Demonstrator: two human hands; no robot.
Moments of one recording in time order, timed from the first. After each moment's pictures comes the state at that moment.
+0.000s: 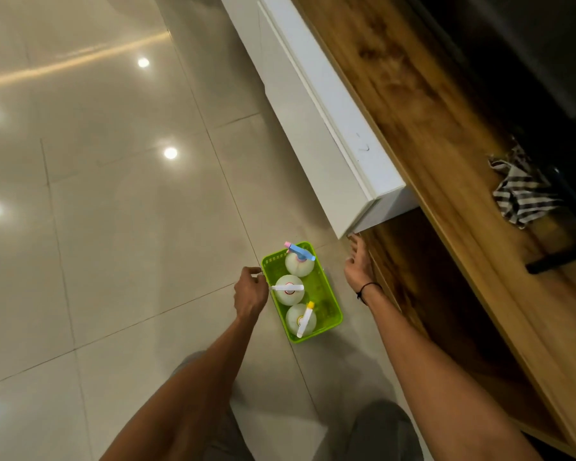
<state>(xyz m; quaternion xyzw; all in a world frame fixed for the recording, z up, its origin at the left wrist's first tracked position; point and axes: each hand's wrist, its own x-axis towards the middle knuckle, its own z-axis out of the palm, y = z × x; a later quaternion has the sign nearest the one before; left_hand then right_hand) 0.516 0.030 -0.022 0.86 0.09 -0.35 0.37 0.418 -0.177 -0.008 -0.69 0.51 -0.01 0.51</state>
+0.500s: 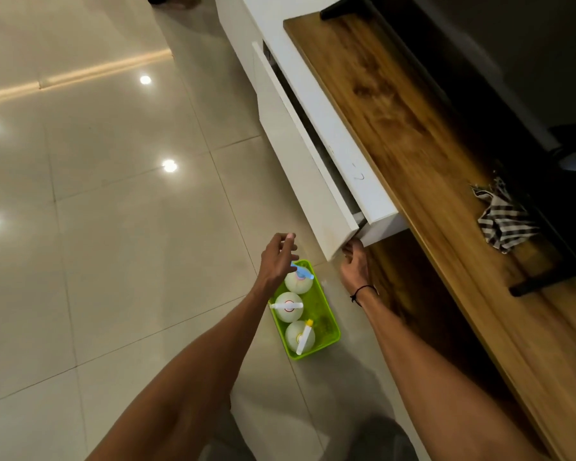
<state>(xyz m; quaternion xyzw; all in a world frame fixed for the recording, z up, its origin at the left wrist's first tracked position) 0.566 -0.050 0.045 0.76 -0.01 -0.38 0.54 0.451 -0.187 0.031 -0.71 0.50 -0.07 0.50</state>
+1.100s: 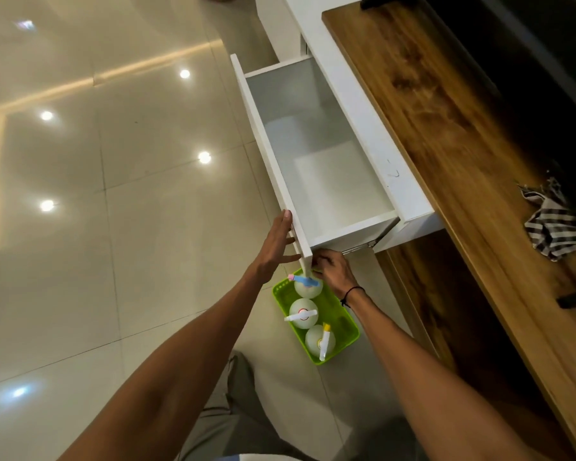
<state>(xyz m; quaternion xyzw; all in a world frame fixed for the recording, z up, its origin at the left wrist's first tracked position) 0.612 -0.006 0.075 0.70 0.00 -0.44 0.56 0.492 -0.119 0.028 -0.70 0.37 0.07 0.61</state>
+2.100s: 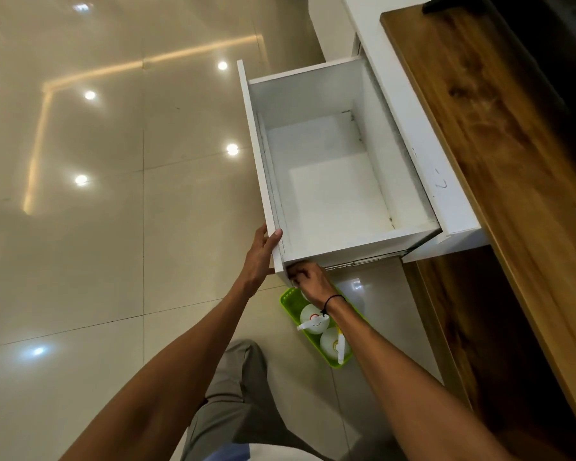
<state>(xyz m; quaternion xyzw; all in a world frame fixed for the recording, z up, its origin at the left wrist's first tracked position) 0.623 0.094 0.065 0.75 0.06 -0.34 0.57 0.530 -0.031 0.034 -0.78 0.22 0.16 0.56</state>
